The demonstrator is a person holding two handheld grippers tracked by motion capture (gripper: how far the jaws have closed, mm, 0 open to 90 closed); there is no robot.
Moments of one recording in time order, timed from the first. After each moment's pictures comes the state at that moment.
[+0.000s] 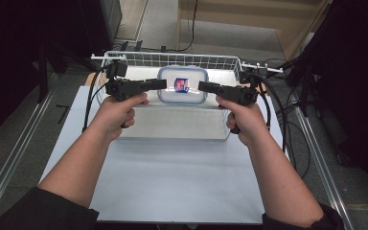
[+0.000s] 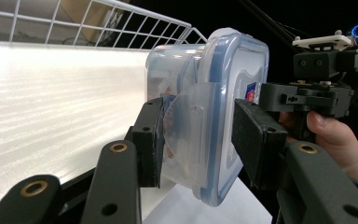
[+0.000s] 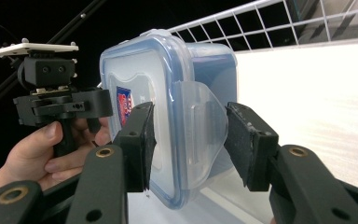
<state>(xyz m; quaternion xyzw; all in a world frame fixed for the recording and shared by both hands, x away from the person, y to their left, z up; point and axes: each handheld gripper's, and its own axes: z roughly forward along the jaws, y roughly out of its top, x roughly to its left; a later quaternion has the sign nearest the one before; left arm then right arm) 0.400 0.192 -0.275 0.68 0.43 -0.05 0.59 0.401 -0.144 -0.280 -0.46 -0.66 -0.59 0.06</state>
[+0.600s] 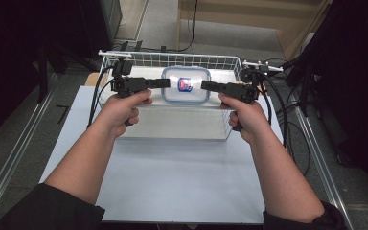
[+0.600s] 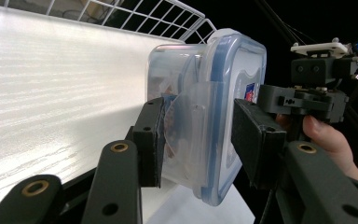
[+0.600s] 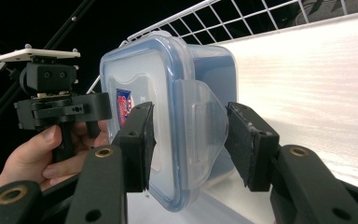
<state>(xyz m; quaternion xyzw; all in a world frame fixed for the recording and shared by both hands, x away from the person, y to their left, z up) 0.413 0.184 -0.276 0.67 0.48 -0.09 0.56 0.415 -0.152 -0.287 -0.49 -0.65 -0.58 0.10</state>
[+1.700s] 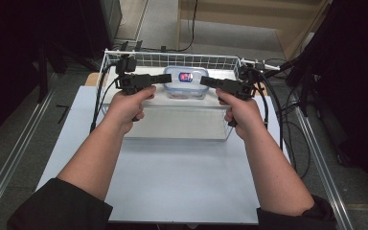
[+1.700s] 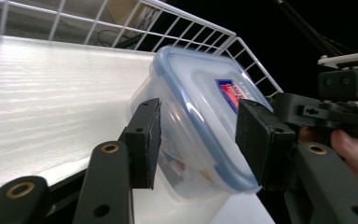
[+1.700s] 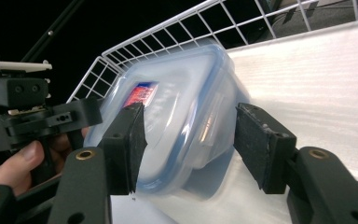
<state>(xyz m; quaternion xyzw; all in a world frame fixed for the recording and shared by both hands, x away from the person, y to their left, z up) 0.422 0.175 -0.279 0.66 0.50 -0.03 0.56 0.428 -0.146 -0.292 -0.52 -0.63 -0.57 0.07</state>
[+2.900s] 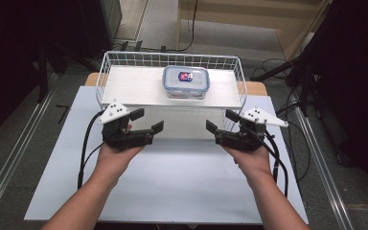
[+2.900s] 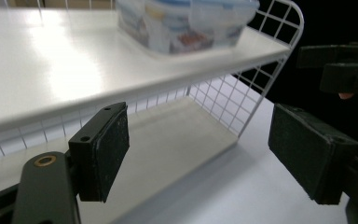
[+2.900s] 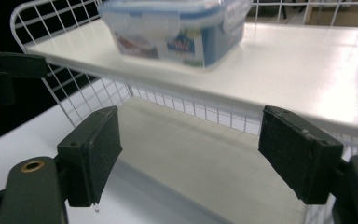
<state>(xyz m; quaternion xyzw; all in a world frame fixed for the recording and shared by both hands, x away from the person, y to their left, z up) 0.284 0.180 -0.329 0.72 0.41 0.18 0.53 0.304 -0.151 -0.334 -0.41 -0.70 -0.55 -0.20</state>
